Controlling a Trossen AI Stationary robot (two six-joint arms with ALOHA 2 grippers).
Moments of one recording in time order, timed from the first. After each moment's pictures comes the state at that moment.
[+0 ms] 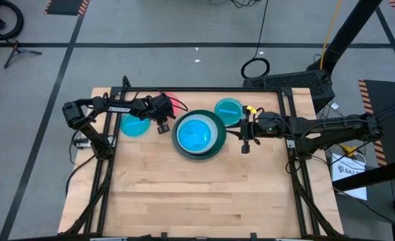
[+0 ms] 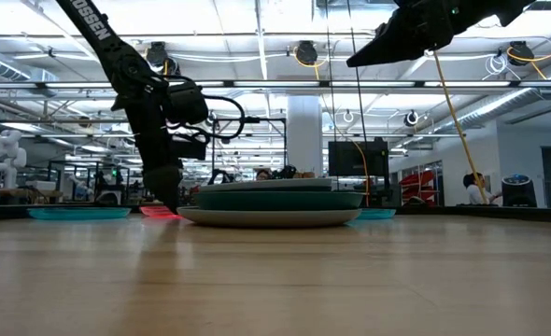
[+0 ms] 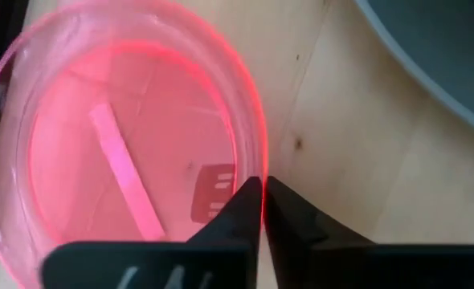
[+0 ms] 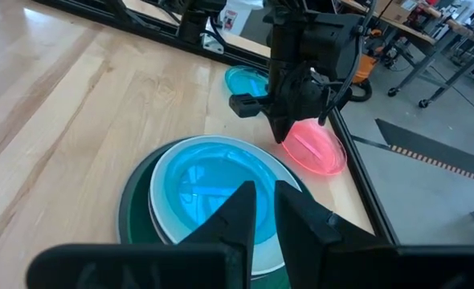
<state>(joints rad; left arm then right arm) 0.56 1.63 0.78 -0.29 -0.12 0.31 -0.05 1.01 0.68 -0.05 0.13 -0.33</state>
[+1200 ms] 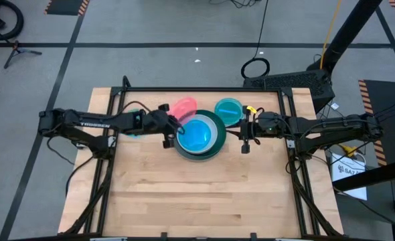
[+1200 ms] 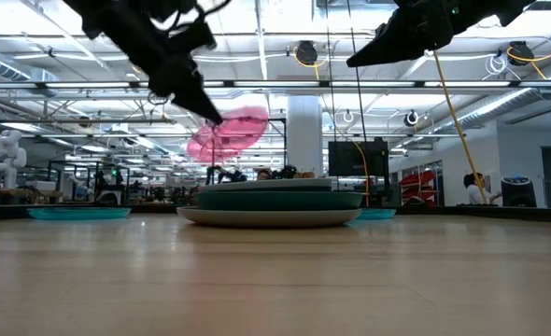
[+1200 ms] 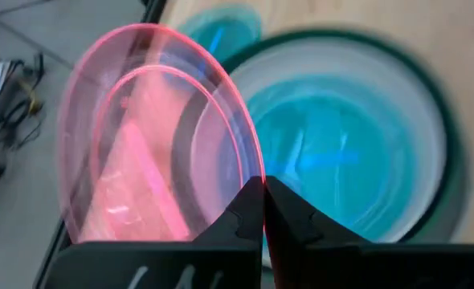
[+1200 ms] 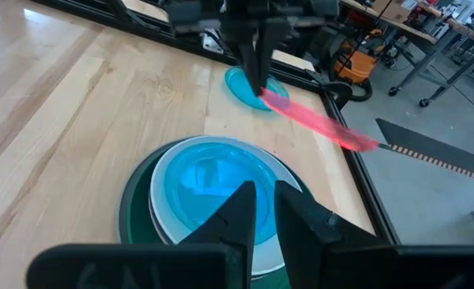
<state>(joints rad) 0.13 1.29 0.82 -0.21 -0.22 0.24 -0.05 1.01 0.68 -0.05 0.13 -0.32</state>
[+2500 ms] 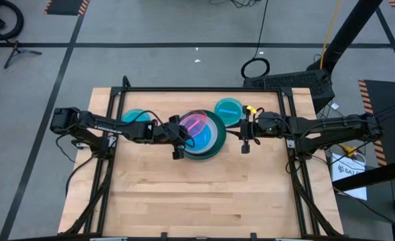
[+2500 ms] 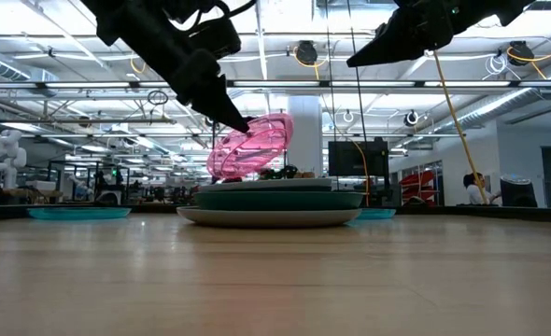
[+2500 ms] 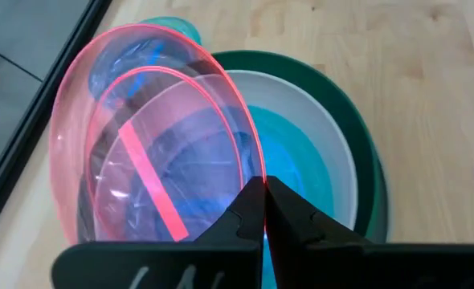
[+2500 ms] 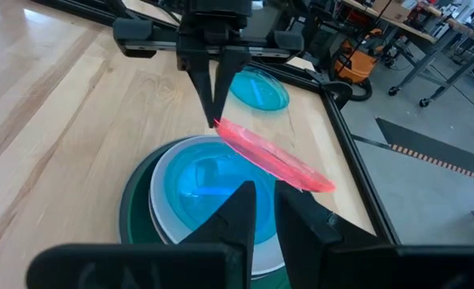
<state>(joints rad) 0.01 1.47 0.87 -0.10 -0.21 0.08 -0.05 1.01 0.68 -0.05 0.13 -0.32</state>
